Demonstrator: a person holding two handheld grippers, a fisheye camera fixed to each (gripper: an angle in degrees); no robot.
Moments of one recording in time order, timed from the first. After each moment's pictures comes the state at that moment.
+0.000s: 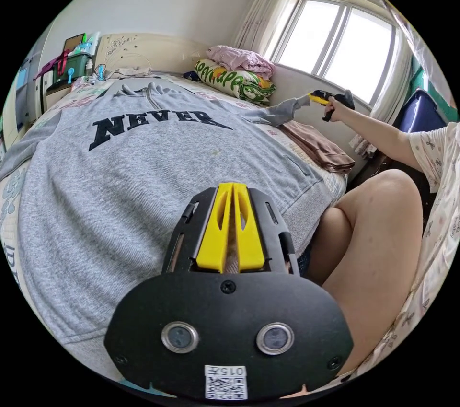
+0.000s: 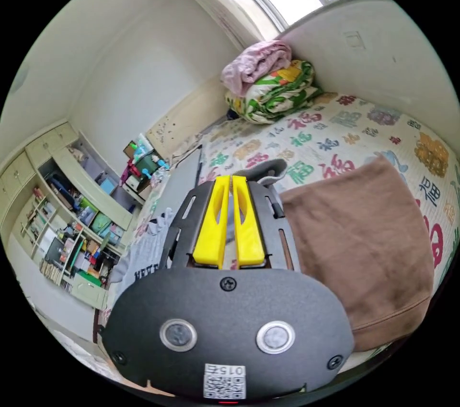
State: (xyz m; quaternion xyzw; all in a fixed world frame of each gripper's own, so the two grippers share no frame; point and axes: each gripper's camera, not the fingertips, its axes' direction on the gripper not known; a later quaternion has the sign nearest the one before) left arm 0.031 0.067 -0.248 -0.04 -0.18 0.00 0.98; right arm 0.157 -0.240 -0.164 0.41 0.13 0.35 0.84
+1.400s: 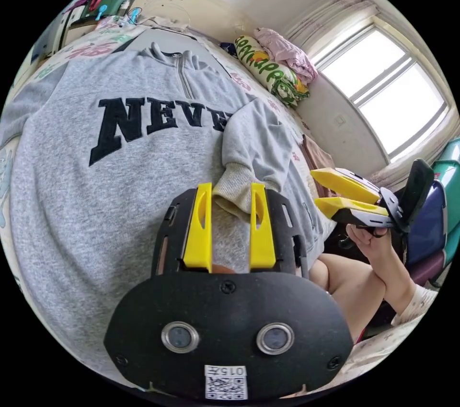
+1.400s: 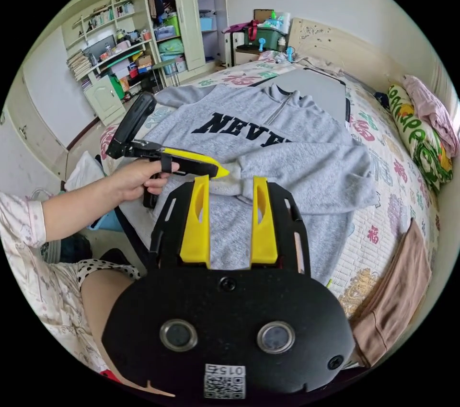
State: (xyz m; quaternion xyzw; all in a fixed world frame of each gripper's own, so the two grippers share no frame) left arm 0.014 -0.219 -0.197 -0.10 -0.15 -0.17 0.97; right arm 0.014 -0.018 0.527 0.08 0.13 -0.05 0.99
